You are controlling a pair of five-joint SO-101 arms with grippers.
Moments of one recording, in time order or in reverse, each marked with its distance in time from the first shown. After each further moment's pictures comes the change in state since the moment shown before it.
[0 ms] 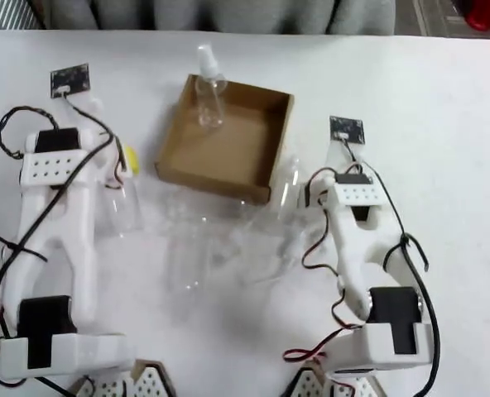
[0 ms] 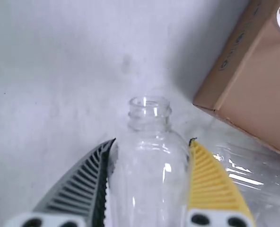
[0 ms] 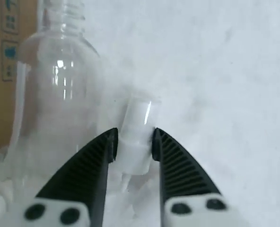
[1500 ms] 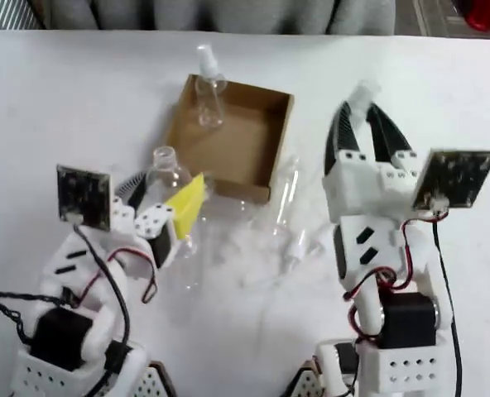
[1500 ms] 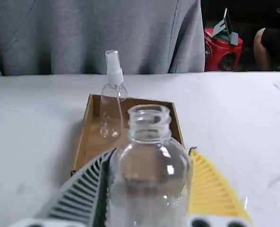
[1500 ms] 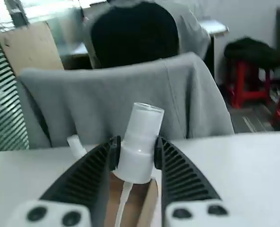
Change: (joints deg) left arm 25.8 -75.8 42.5 -18.3 -0.1; right arm -4.7 -67.0 6.2 -13.1 -2.2
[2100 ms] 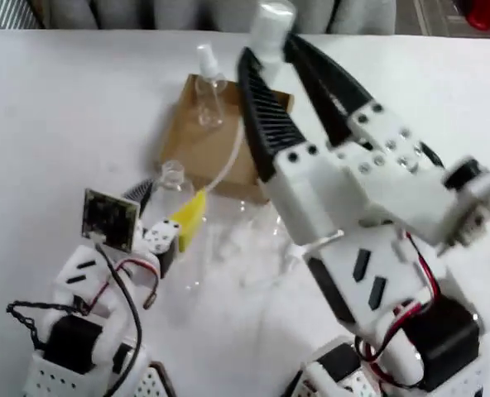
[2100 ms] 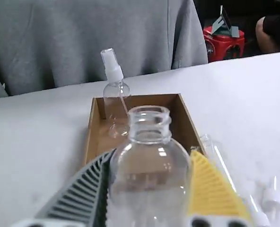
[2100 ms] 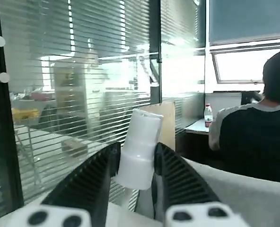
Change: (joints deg) left arm -0.1 -10.6 12.2 -3.2 -9.2; right arm -26.6 23.1 -47.2 12.3 5.8
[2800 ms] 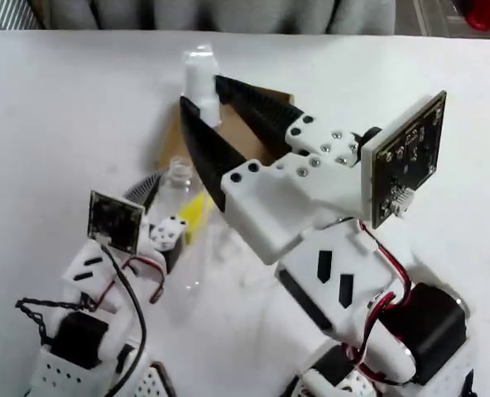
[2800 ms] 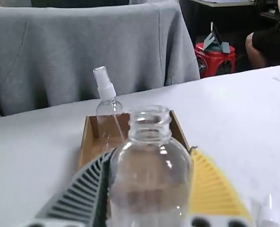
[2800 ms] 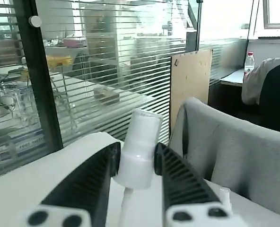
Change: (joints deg) left arm 2.0 -0.6 2.5 -8.7 0.0; right arm -8.6 2.9 -4.7 13.3 0.4
